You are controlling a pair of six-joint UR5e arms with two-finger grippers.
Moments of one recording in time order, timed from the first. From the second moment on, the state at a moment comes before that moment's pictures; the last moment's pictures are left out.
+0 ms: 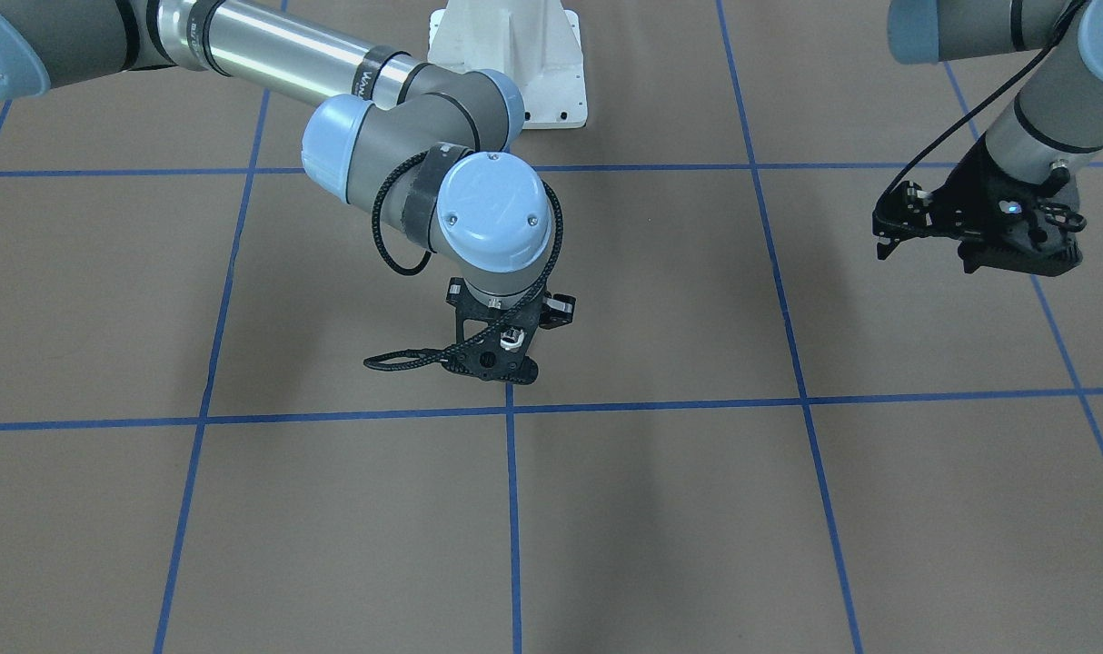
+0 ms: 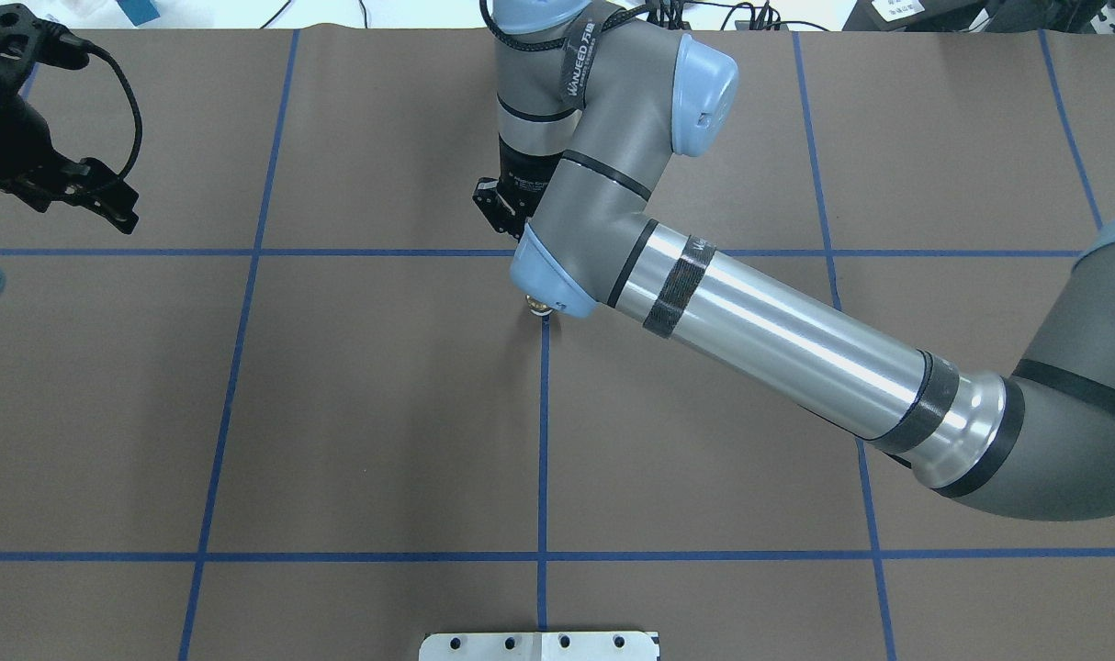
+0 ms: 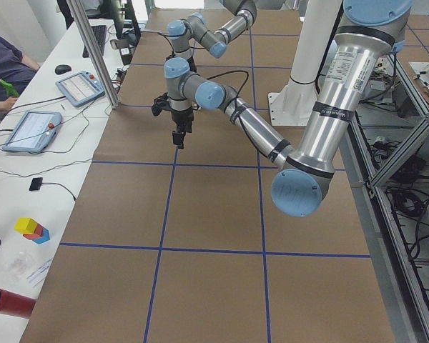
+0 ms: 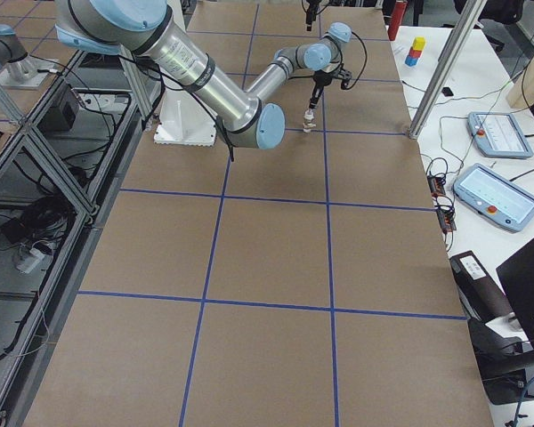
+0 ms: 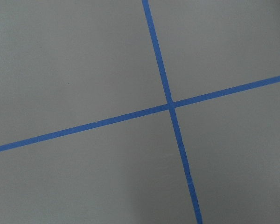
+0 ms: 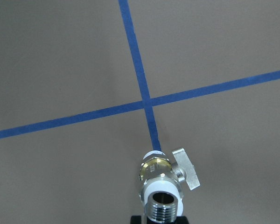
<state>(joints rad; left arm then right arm) -1.08 -1.89 -1.96 -1.31 -2.20 -0.40 0.70 -0.49 1.20 -1.71 2.21 1.21</state>
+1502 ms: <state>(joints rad) -1.08 -1.89 -1.94 -1.31 -2.20 -0.40 0.70 -0.50 1.20 -1.71 2.21 1.21</state>
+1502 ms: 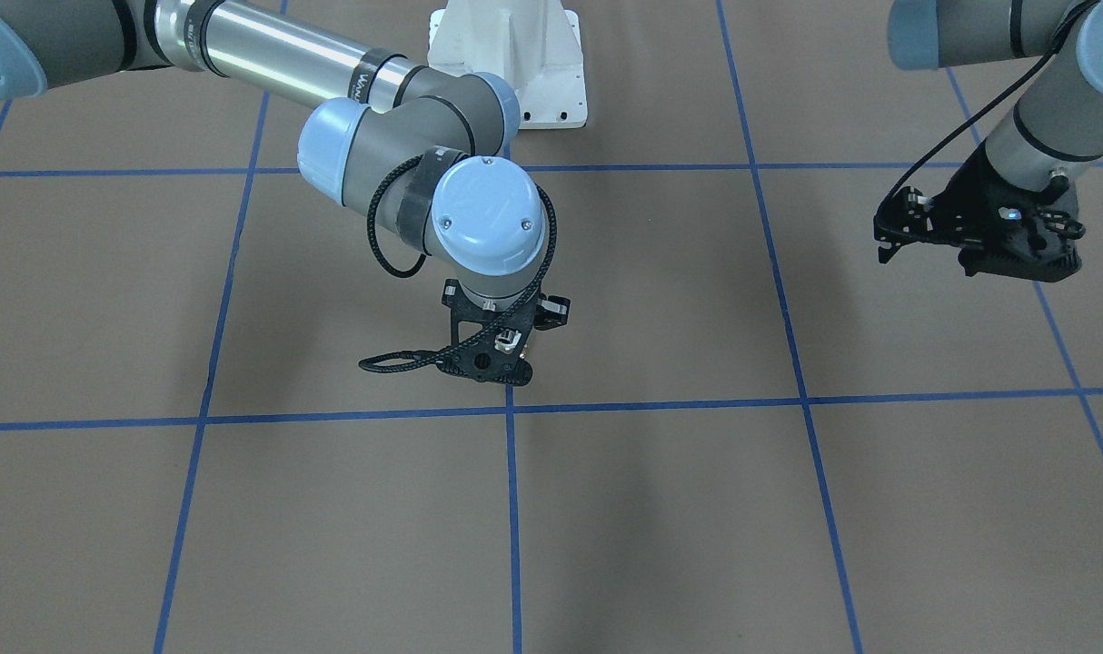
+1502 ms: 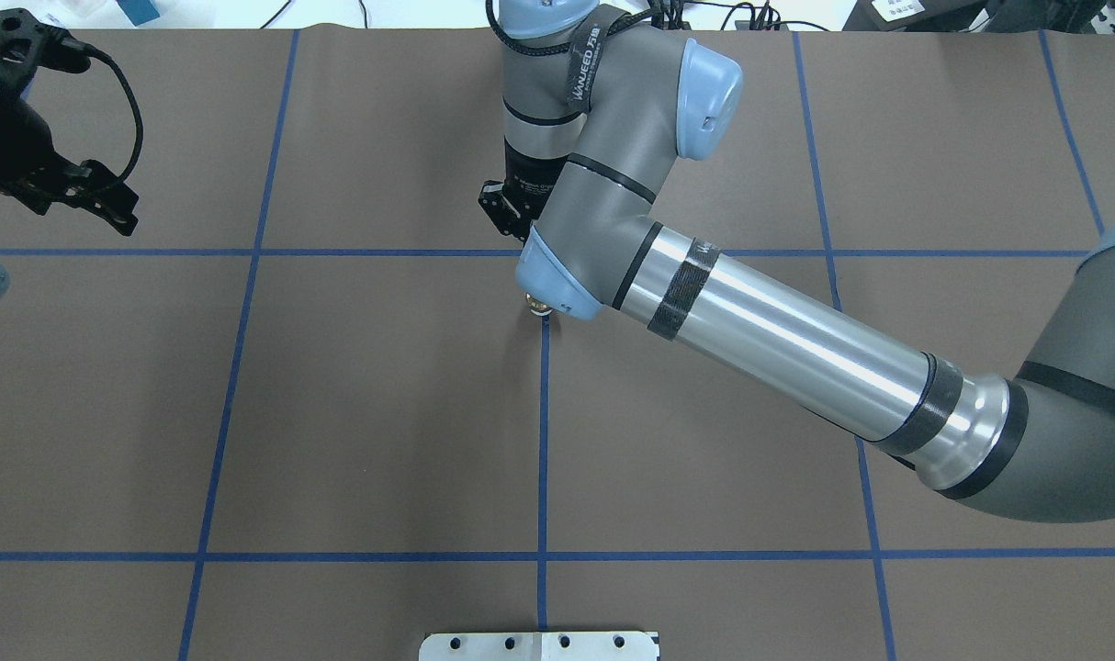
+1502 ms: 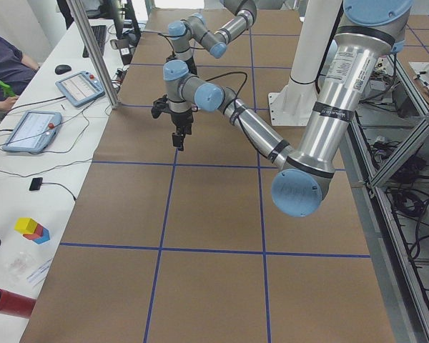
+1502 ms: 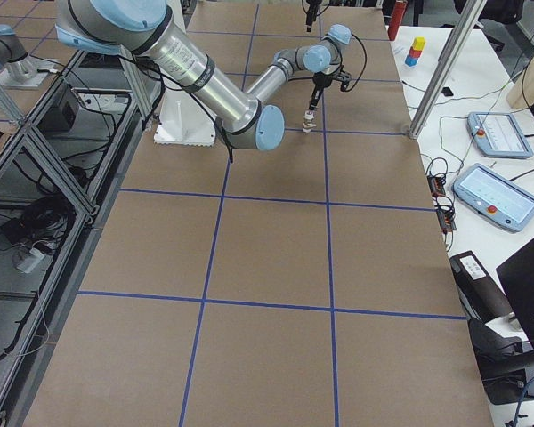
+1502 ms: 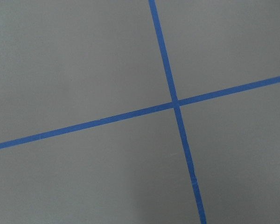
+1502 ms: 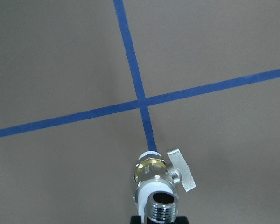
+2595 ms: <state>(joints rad) -1.08 -1.88 -1.94 -1.31 -2.20 -0.40 0.69 -0.51 1.20 -1.71 2.21 1.20</state>
